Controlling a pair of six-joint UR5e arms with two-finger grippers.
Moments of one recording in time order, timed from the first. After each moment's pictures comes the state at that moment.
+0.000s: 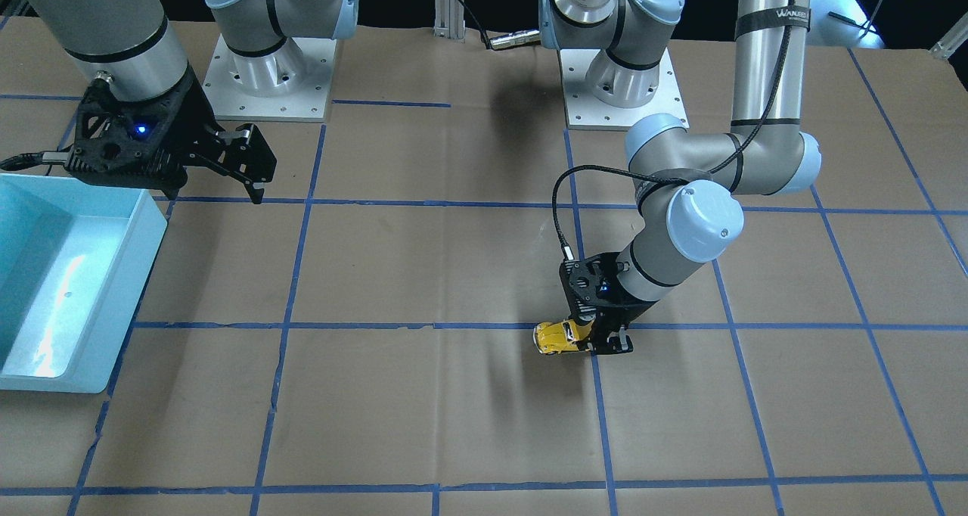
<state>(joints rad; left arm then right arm) -1.52 -1.97 -1.88 -0.84 1.35 1.42 1.56 -1.52 1.57 -1.64 -1.58 0.03</state>
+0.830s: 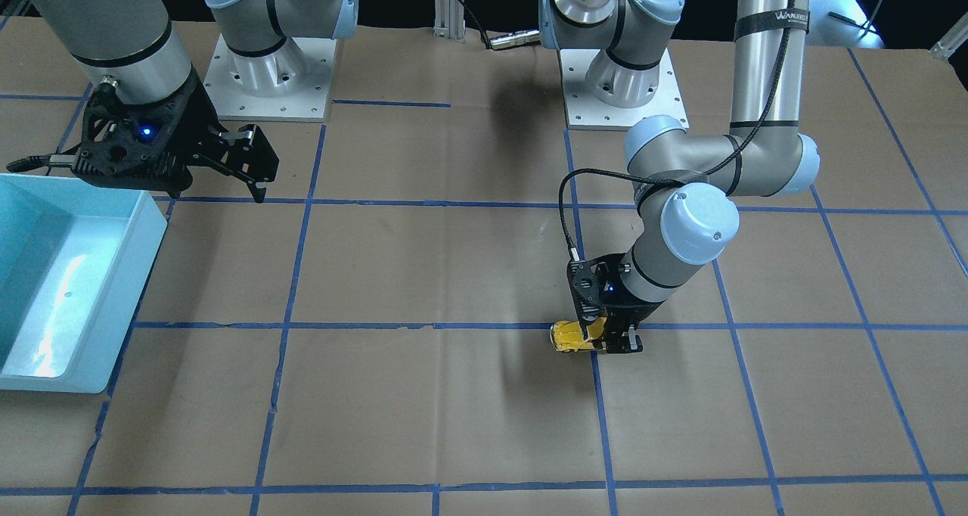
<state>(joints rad) -1.52 -1.97 -1.88 -0.85 1.46 1.49 1.56 -1.52 1.57 -1.63 -1.58 0.03</state>
